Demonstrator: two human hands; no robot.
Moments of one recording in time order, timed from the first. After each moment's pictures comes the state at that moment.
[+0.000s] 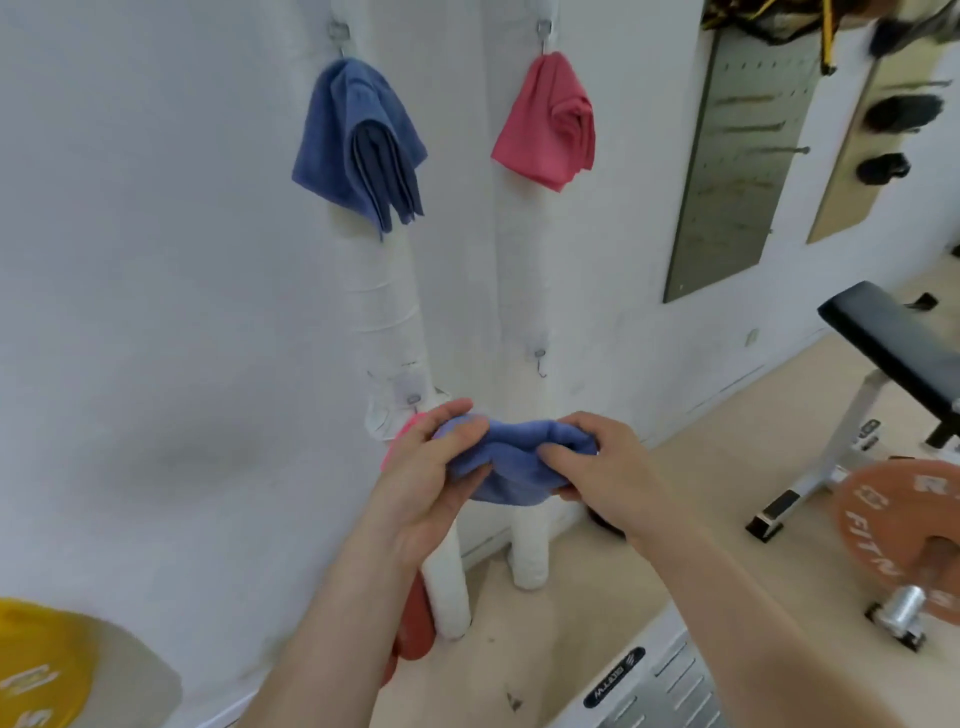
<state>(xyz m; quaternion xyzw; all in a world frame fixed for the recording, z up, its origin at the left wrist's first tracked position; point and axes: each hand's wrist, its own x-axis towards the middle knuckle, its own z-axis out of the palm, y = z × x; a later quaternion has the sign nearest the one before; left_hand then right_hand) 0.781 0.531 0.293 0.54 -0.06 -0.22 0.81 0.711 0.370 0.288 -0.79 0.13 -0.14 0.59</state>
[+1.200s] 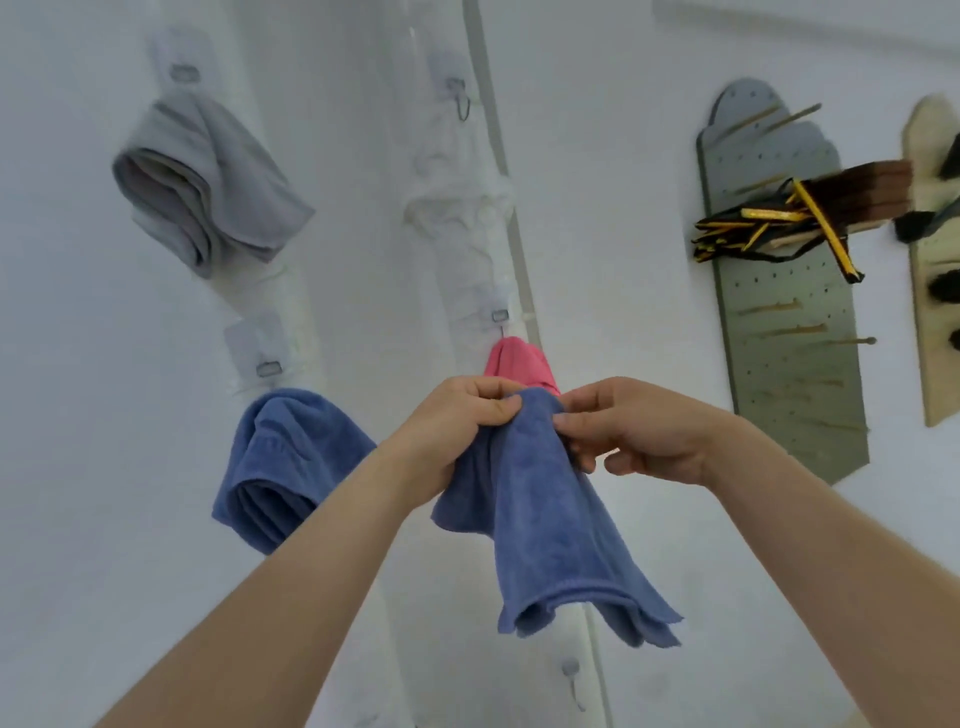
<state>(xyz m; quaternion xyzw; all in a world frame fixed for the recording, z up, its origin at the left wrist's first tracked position) 0.970 0.321 0.544 0.74 -0.34 -0.05 0.58 0.922 0.132 0.521 -0.79 -0.12 -0.03 0.60</state>
